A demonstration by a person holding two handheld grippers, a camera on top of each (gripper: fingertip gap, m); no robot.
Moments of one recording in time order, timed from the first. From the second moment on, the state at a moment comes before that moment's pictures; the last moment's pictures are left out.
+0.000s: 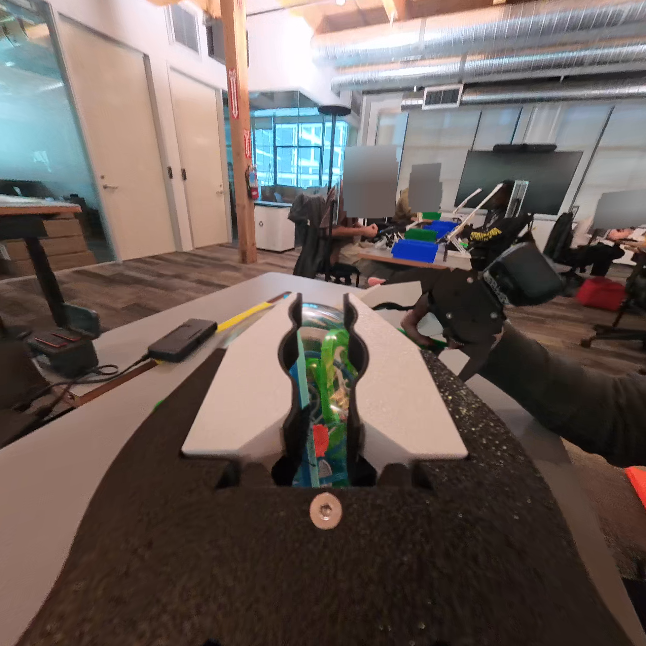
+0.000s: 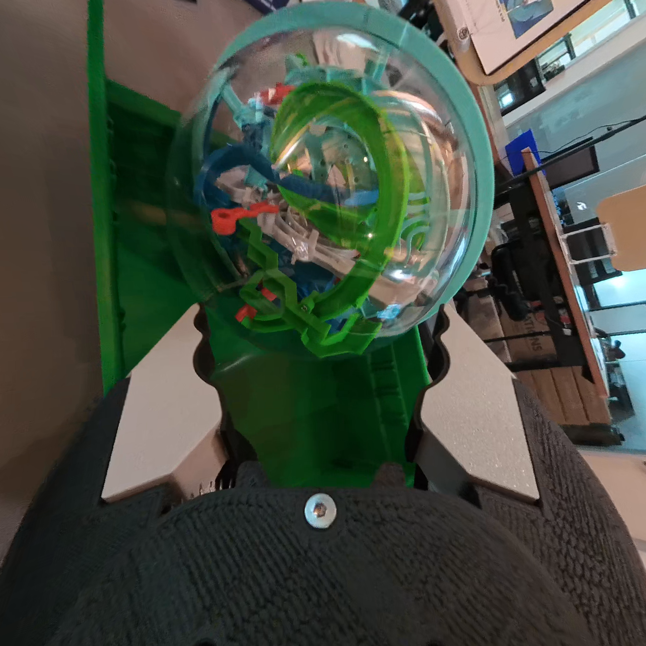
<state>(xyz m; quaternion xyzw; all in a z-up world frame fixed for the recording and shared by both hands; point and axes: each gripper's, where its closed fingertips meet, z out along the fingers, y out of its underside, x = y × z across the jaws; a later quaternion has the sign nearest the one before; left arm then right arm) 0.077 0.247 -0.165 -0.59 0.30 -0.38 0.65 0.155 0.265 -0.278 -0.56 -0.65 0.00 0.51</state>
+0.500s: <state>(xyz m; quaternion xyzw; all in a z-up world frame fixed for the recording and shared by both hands) 0.018 0.272 -0.222 -0.61 0.26 -0.35 0.66 0.163 0.260 -0.249 -0.49 -0.62 -0.02 0.61</state>
